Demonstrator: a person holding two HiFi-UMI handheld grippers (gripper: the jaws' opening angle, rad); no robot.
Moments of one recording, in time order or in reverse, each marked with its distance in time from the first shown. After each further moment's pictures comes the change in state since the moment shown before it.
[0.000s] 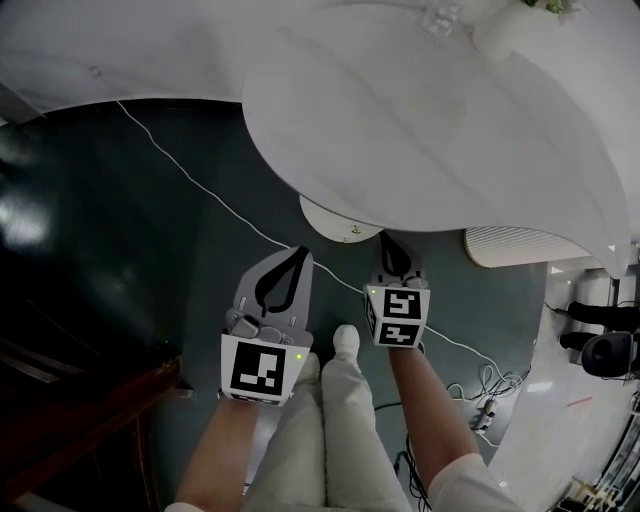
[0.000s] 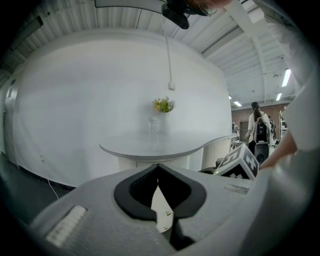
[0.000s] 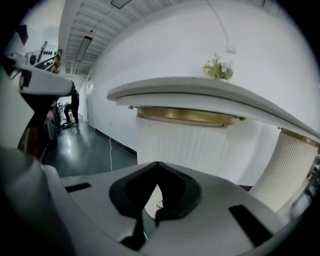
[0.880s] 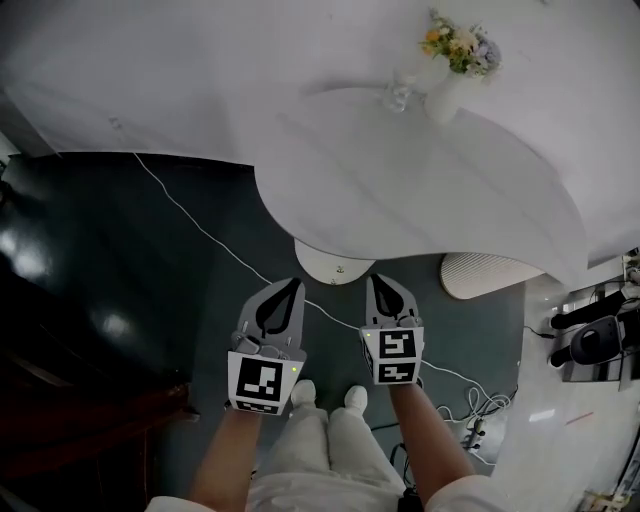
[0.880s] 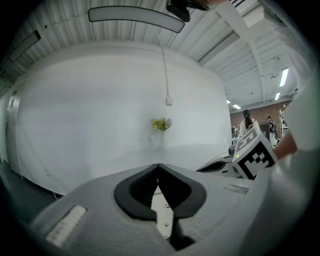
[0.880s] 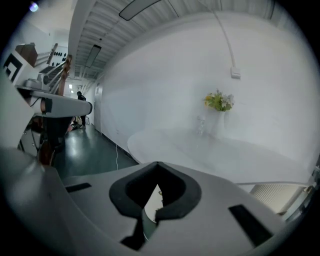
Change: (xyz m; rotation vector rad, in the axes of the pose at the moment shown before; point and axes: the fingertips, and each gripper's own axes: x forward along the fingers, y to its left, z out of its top) left arm -0.062 -0.025 0.123 0.053 -0.064 0.017; right arm -0.133 -0.003 0.125 -0.056 -0.056 0.040
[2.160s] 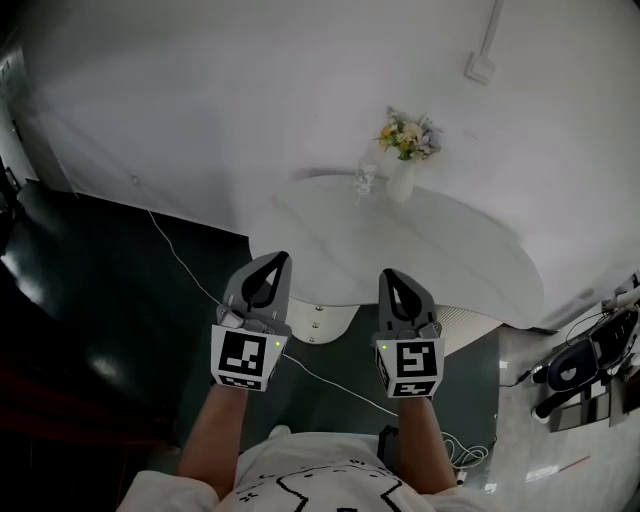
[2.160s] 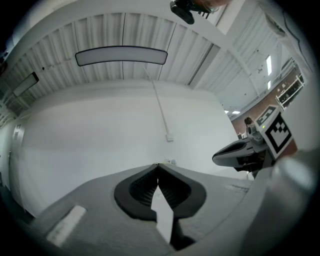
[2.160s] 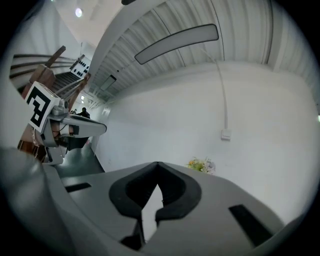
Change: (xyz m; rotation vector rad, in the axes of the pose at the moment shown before) left arm -0.047 -0.031 0.221 0.164 -0.333 0.099; right arm -0.176 -0.073 0.216 -0.169 -0.416 -0.051
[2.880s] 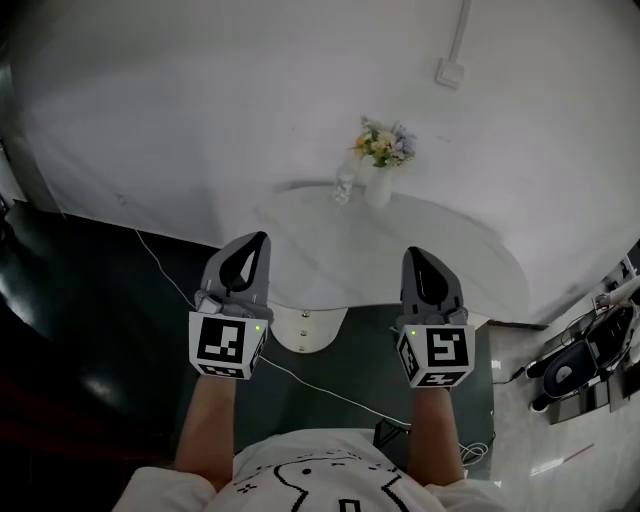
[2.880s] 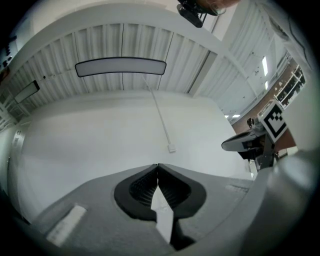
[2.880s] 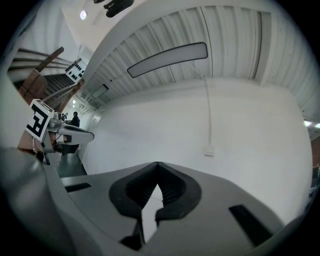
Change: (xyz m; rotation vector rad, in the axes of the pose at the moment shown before) left arm 0.005 0.012 0.058 0.025 -0.100 0.020; right arm -0.040 -0.068 0.068 0.000 -0.129 -0.125
